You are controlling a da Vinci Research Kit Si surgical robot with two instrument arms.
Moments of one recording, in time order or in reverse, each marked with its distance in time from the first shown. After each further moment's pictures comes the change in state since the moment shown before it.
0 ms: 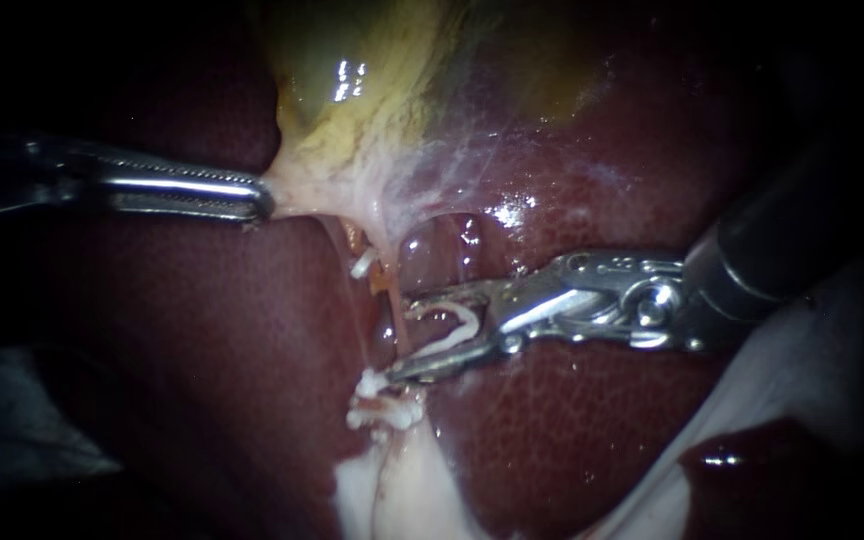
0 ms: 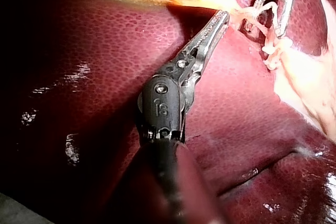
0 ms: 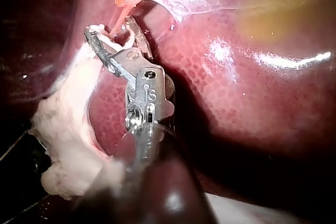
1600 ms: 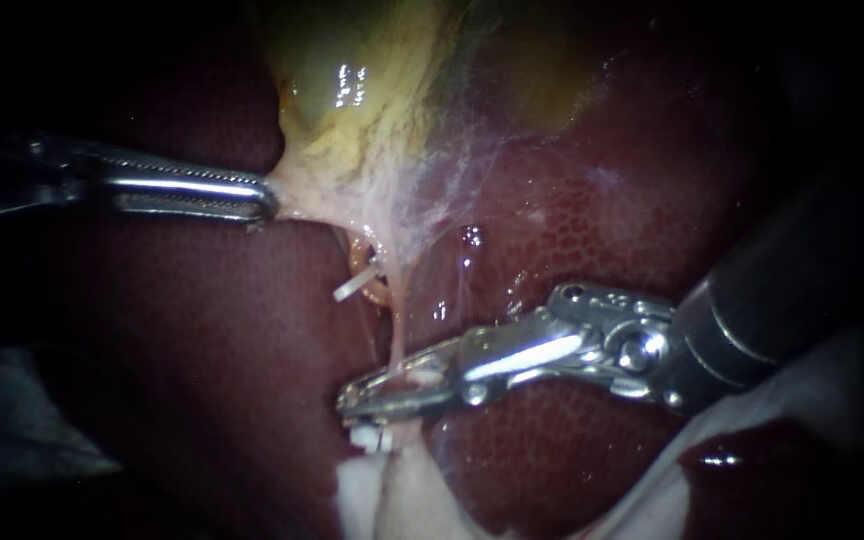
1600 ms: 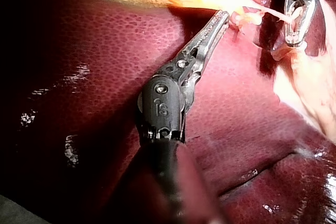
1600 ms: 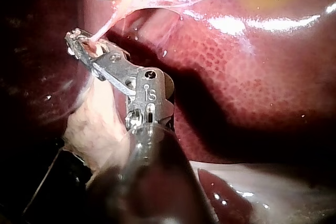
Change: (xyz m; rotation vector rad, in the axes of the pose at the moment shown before) right arm 0.003 -0.005 0.000 0.191 0.111 0.122; left arm 0.000 0.000 0.000 -0.001 0.000 -0.001
